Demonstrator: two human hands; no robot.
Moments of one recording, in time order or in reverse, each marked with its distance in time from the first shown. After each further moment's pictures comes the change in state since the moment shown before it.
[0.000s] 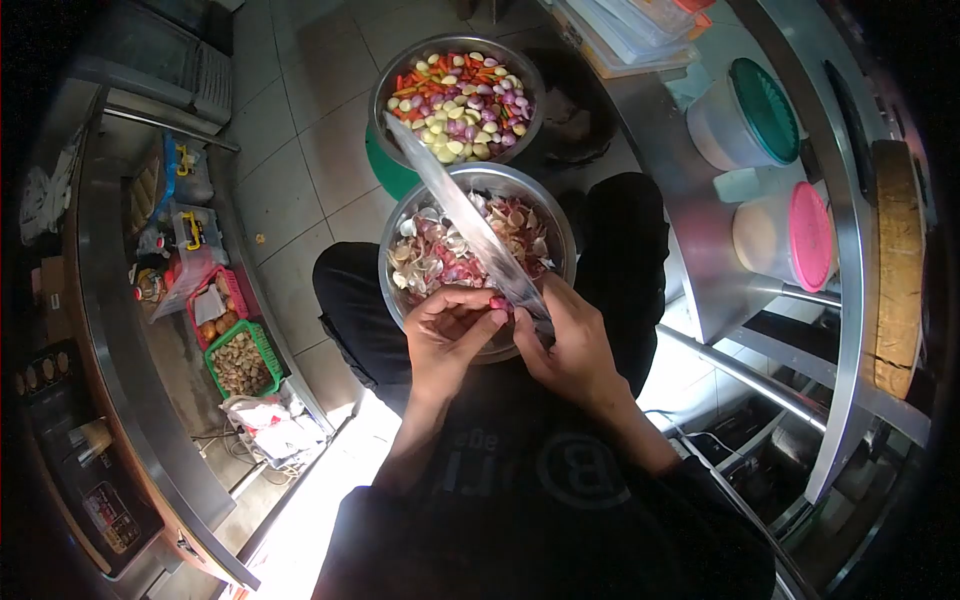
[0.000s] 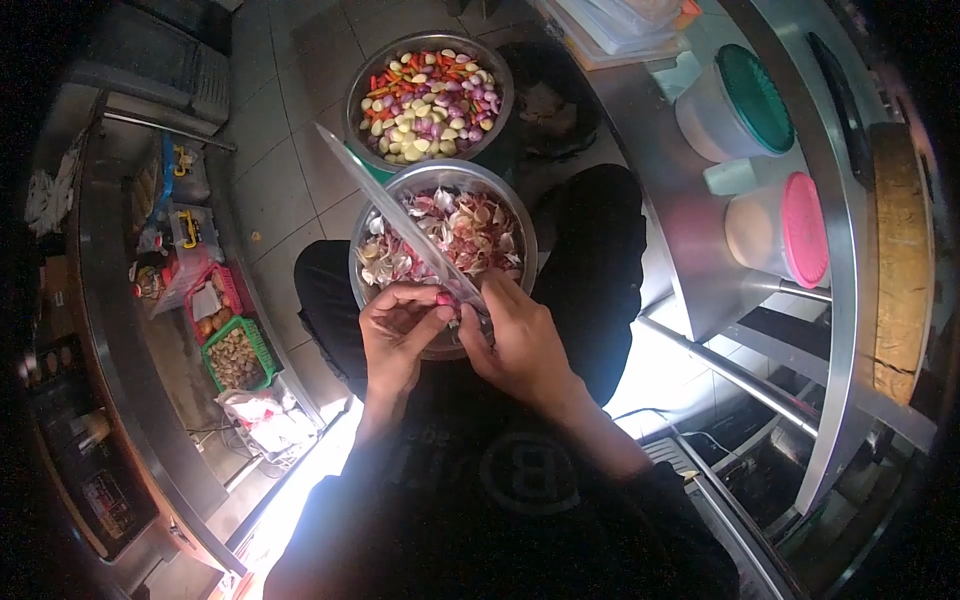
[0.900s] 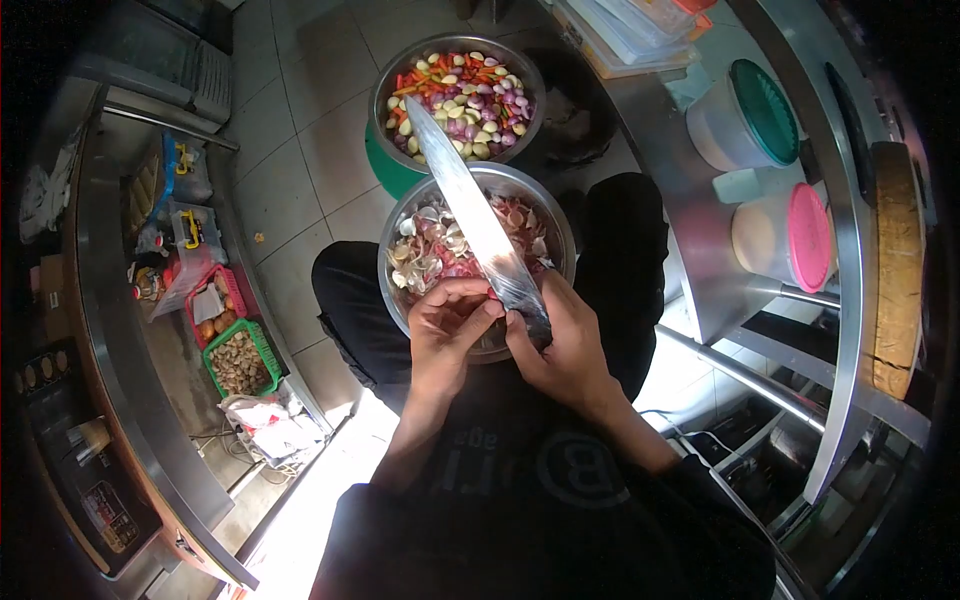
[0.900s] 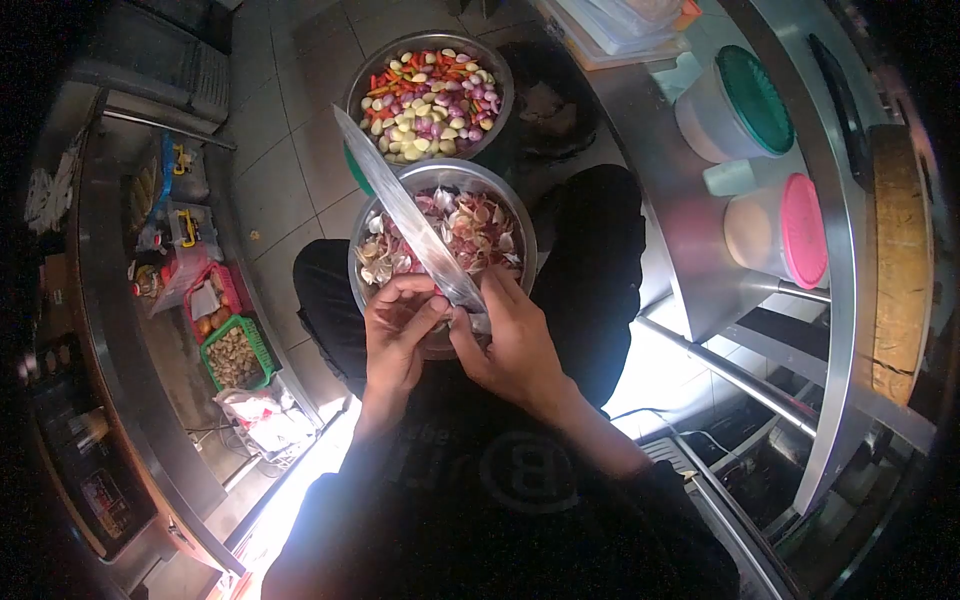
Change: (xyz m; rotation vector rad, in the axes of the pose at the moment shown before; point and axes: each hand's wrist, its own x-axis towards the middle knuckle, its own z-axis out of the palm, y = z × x) left_hand 0.005 0.002 0.002 -0.125 -0.015 -0.078; right_hand -0.001 0.001 0.008 0.042 0.067 -0.016
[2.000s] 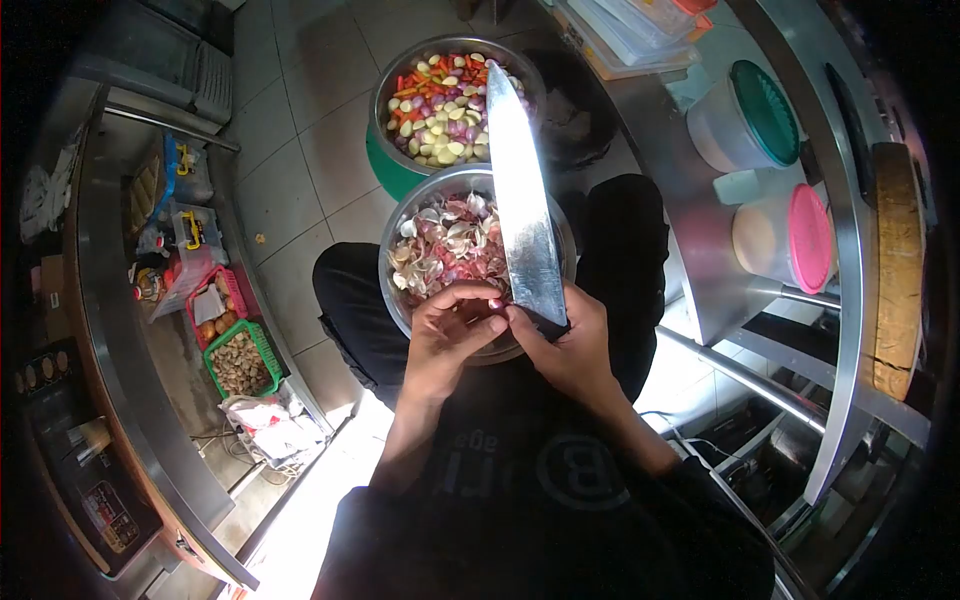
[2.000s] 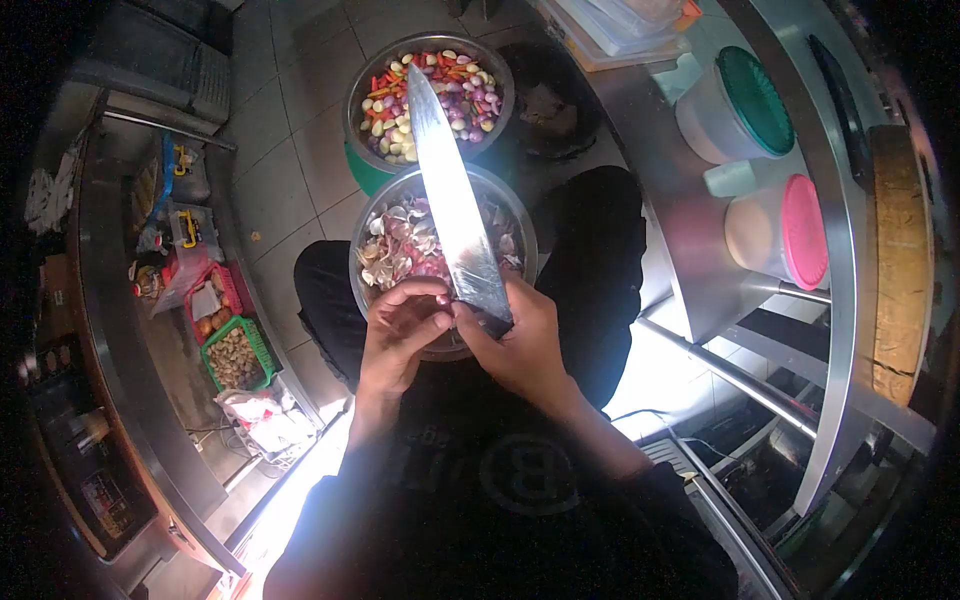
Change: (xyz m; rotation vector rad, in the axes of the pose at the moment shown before) left_hand -0.001 0.014 0.002 0.014 -0.065 -0.073; right_hand -0.002 0.007 0.003 0.290 0.082 0.187
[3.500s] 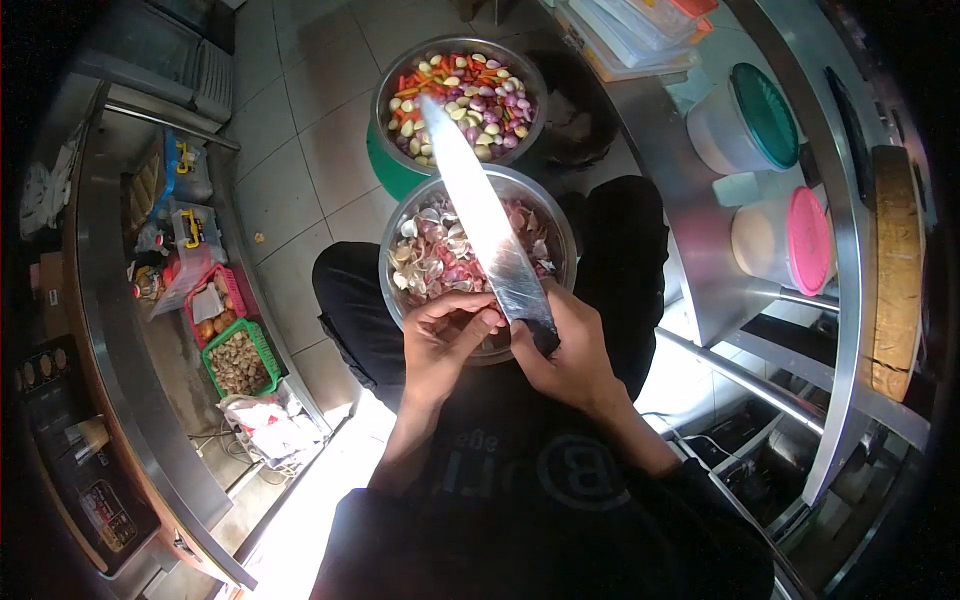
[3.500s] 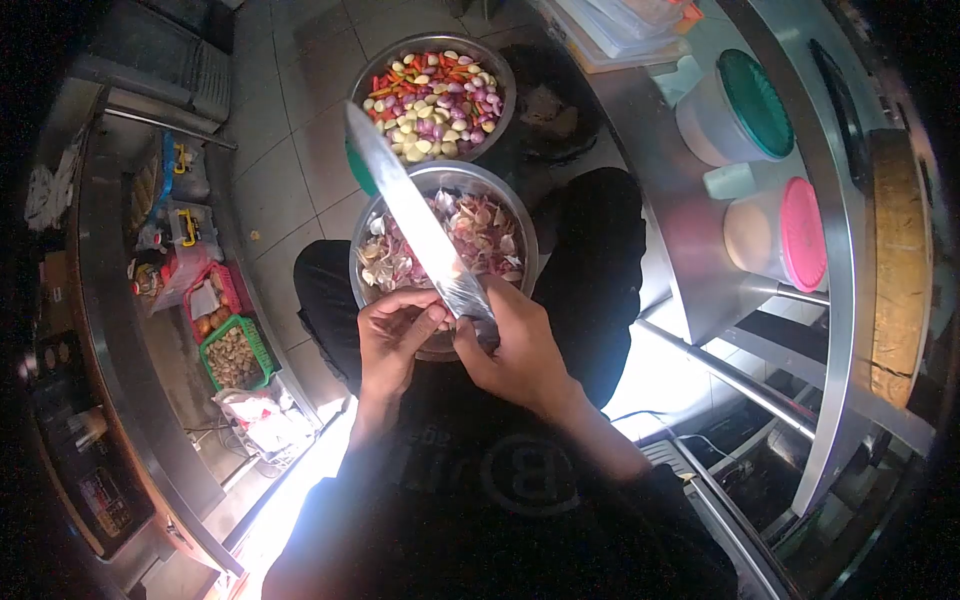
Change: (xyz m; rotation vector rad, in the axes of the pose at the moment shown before) left_hand -0.005 -0.006 -0.010 0.155 0.022 0.078; right_hand 0.003 -0.017 -0.007 -0.148 -0.141 -0.139
